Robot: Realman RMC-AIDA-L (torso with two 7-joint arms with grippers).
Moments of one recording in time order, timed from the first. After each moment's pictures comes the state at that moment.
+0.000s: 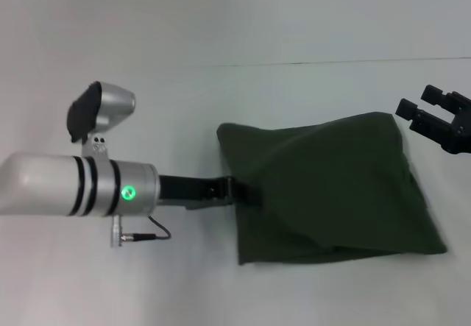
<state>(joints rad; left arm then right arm) -0.70 -2.16 1.07 0.56 1.98 1.13 -2.37 0.40 2.08 -0.50 -0.58 -1.69 -1.41 1.25</state>
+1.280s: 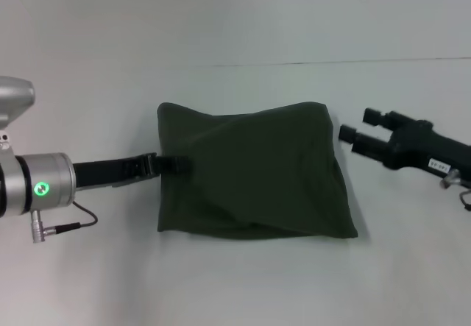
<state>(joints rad) -0.55 -2.14 0.84 0.73 2.05 1.22 -2.26 0.48 2.08 -0.66 -0.50 -1.70 -1.28 1.26</state>
